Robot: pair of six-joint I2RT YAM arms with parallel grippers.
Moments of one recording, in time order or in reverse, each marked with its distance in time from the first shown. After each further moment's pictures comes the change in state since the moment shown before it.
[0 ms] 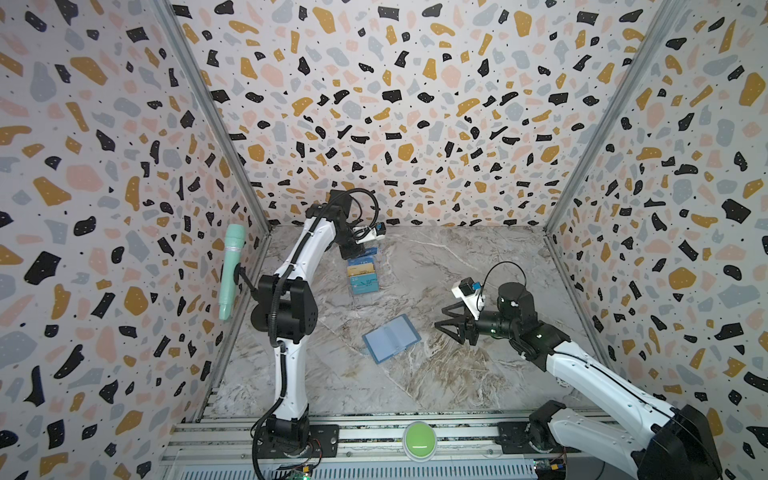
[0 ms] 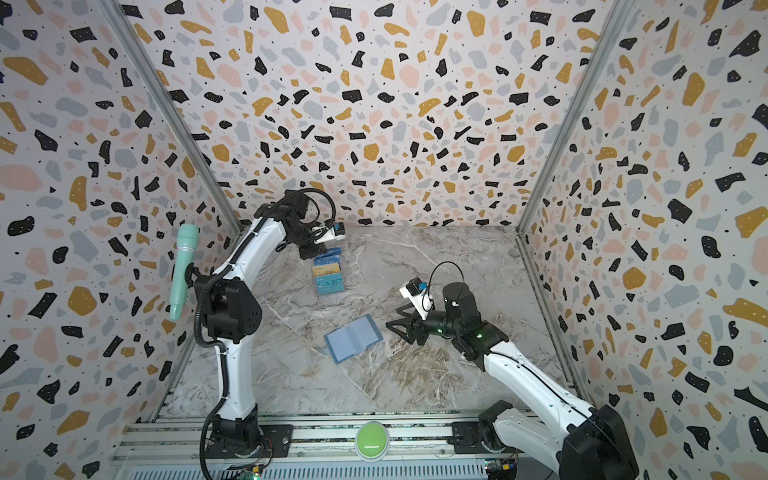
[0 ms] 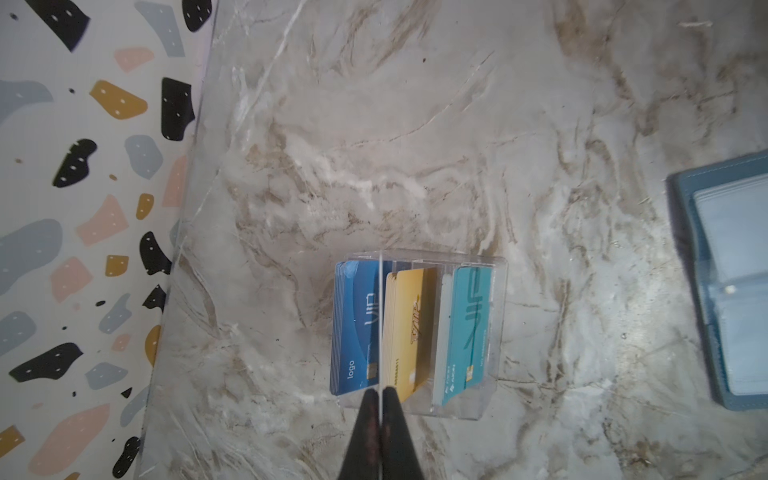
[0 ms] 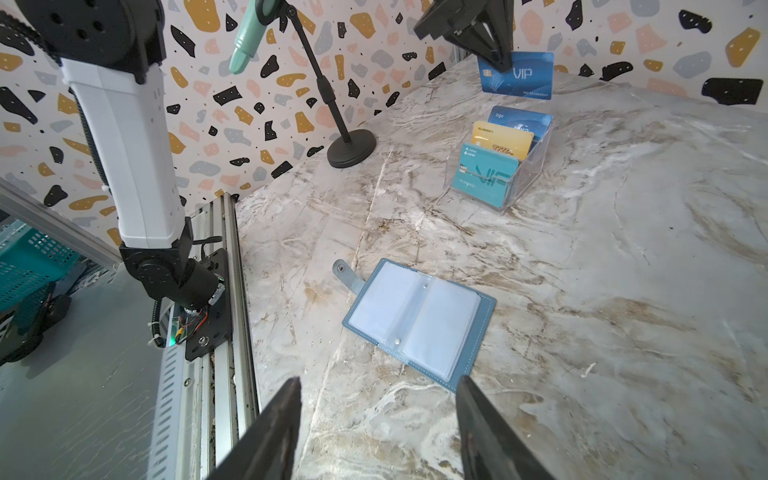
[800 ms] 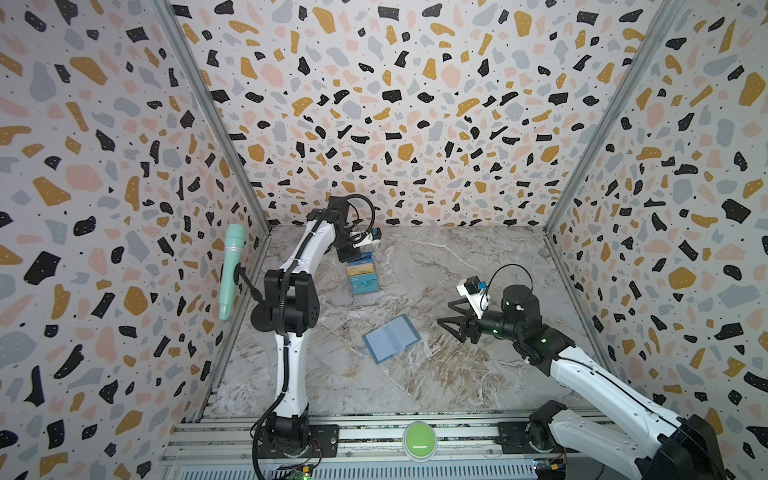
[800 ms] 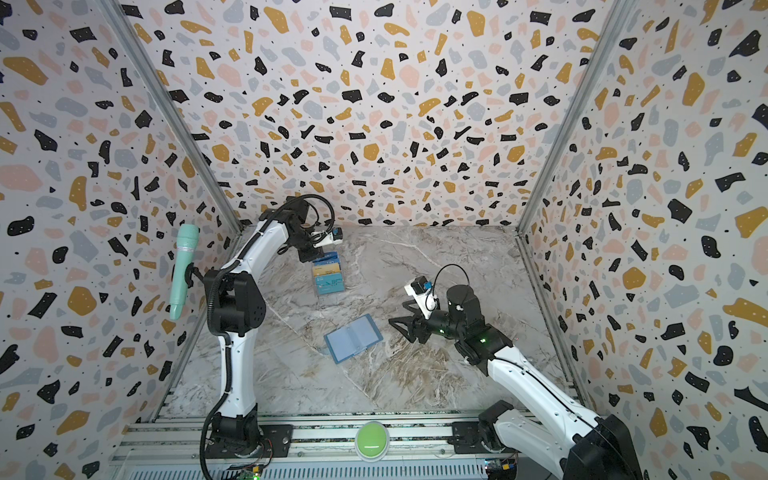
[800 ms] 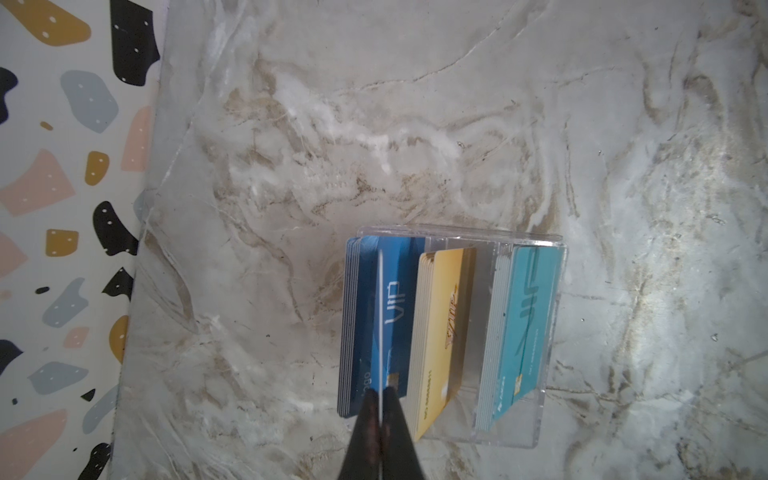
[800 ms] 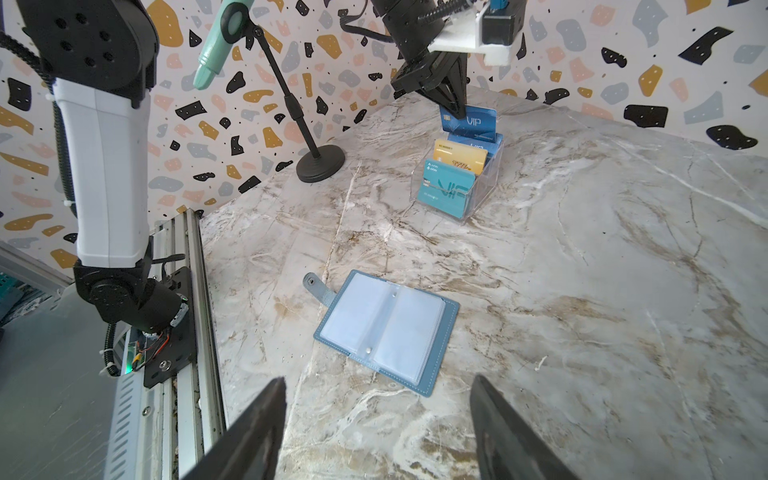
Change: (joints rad) left arm 0.028 0.072 -0.003 0.056 -0.021 0.015; right arm -0.005 -0.051 -0.023 0.022 0.095 0.009
